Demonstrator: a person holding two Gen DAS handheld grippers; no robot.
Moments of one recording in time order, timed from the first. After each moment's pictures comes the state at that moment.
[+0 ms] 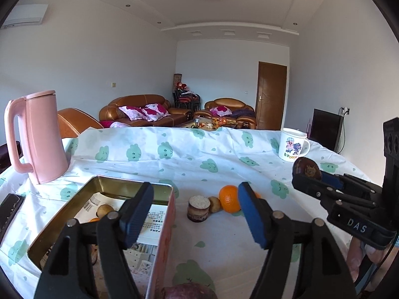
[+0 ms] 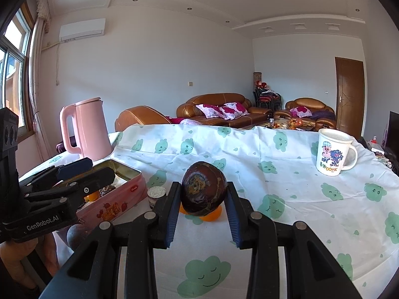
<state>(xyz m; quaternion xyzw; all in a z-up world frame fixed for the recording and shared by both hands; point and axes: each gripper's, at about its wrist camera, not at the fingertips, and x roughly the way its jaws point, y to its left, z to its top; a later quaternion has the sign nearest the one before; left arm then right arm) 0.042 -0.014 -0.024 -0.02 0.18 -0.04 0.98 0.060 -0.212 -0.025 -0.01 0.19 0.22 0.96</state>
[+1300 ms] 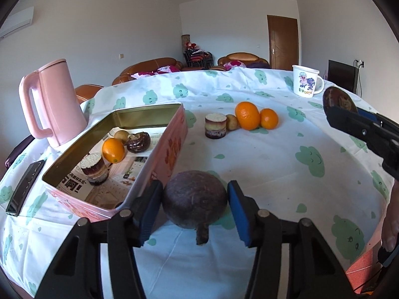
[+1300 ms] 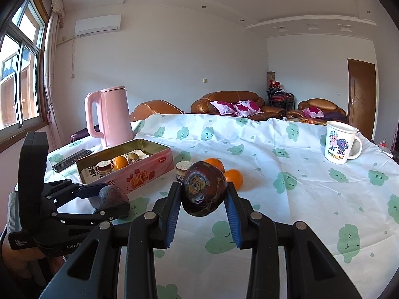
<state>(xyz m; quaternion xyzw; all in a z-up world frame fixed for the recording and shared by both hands) 0.008 -0.022 -0.083 0.04 0.30 0.02 0.95 0.007 -0.205 -0.043 -0.03 0.19 0.26 0.95</state>
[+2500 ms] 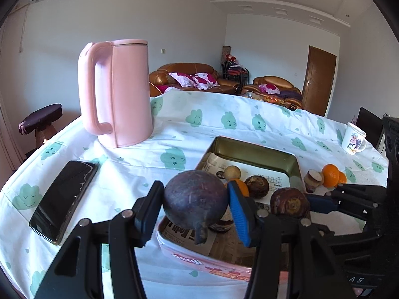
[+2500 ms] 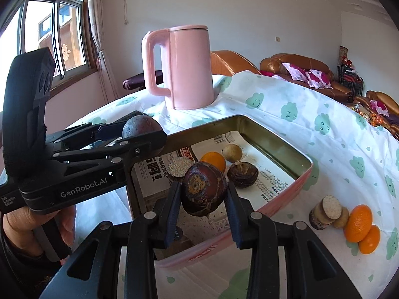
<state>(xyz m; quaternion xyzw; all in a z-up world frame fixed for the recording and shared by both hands) 0.030 0.144 -0.044 -0.07 0.27 0.09 0.95 0.070 0.008 -0.050 -0.13 0.32 0.43 0.84</state>
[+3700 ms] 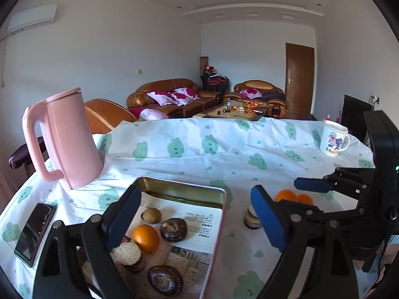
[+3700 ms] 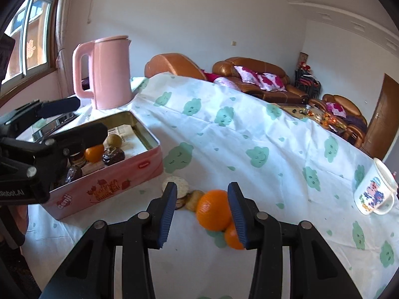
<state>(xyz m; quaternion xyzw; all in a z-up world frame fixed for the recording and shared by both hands) 0.078 0.039 -0.003 -0.01 0.23 0.06 0.97 0.143 -0.106 -0.039 -0.17 0.30 0.32 0.88</state>
